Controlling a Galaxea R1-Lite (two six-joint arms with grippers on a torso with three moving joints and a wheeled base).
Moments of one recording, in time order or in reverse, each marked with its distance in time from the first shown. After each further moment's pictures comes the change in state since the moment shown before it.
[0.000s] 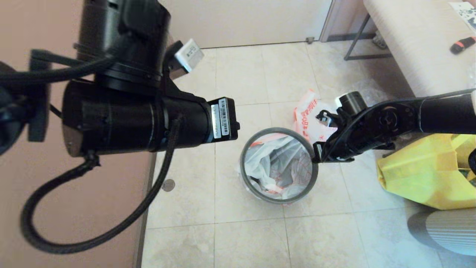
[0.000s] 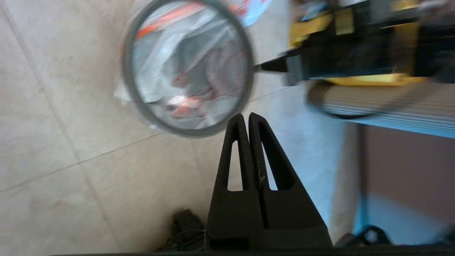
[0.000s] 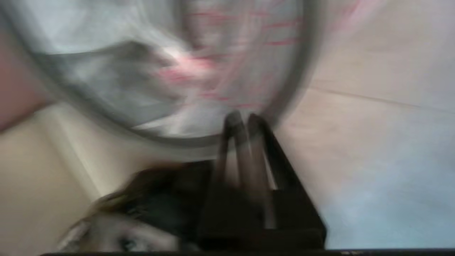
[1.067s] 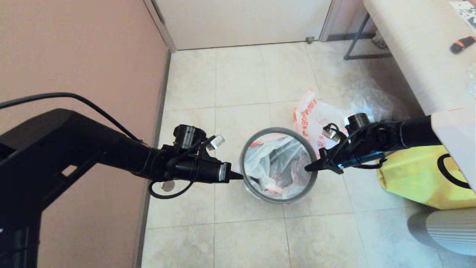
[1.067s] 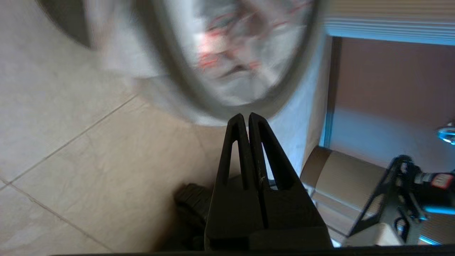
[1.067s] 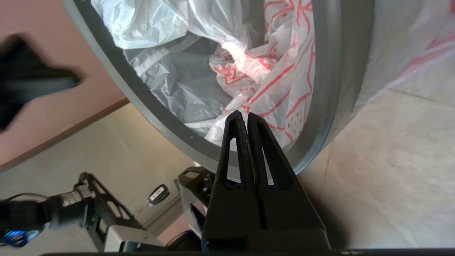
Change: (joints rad) left arm 0.463 0.564 0.138 -0.413 -0.839 0.251; right arm -0.158 0.190 0.001 -0.148 0.552 0.015
